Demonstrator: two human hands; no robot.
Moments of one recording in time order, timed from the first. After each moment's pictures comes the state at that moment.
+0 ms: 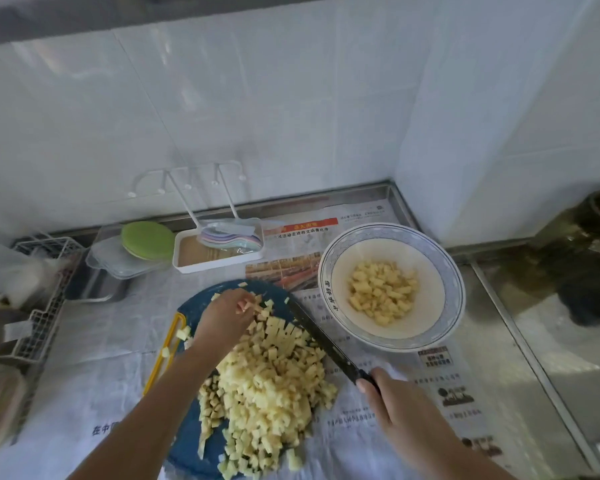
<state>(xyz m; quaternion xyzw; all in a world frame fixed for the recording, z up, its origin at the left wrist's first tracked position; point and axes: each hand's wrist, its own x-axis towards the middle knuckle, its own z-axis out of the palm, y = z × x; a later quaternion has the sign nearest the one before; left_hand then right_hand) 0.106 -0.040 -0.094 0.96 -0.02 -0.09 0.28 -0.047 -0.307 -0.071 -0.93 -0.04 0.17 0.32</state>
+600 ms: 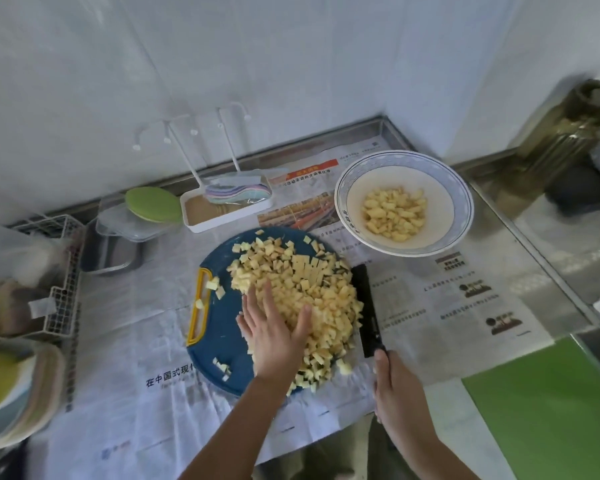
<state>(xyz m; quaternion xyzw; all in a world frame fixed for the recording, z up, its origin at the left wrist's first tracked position) -0.024 -0.035 -0.149 0.95 -0.01 -0.01 0.32 -0.145 -0.181 -0.134 -0.84 0.30 0.05 0.46</state>
